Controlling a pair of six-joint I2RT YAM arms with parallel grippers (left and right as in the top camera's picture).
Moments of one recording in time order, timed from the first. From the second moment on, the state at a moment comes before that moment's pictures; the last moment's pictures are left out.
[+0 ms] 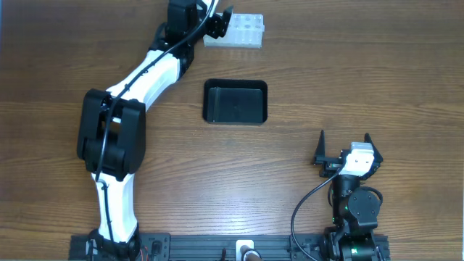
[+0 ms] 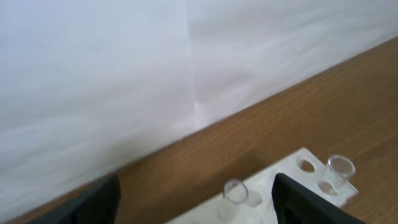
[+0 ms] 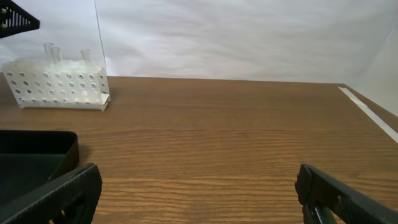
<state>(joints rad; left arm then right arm) -0.32 2.19 1.62 0.27 0.14 0.16 0.07 0.02 0.01 -0.05 0.17 -0.06</state>
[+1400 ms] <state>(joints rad) -0.32 2.28 1.63 0.42 0.15 0.16 0.07 0.02 0.01 -0.05 0.17 -0.06</state>
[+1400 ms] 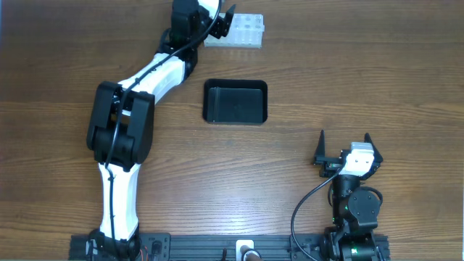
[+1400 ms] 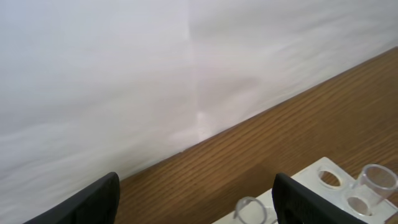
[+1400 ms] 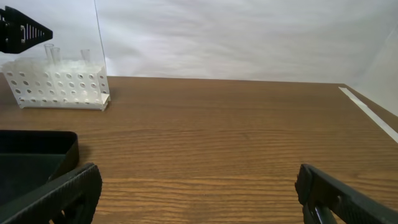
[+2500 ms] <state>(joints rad) -0.33 2.33 1.63 0.45 0.15 0.16 0.07 0.02 0.01 -0.05 0.17 -0.06</state>
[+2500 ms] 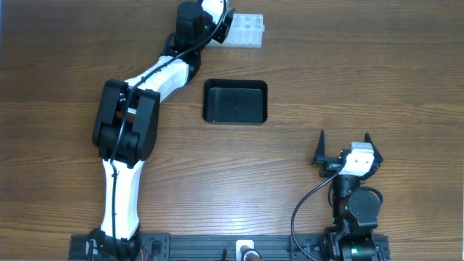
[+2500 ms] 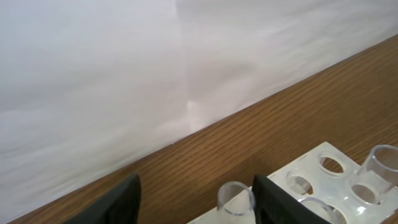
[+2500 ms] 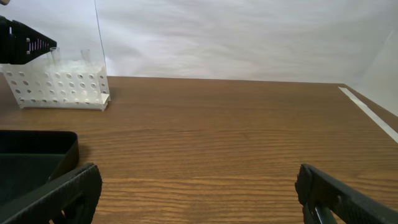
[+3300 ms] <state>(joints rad) -0.34 2.33 1.63 0.45 0.15 0.16 0.07 0.02 0.01 -0.05 0.17 -0.06</state>
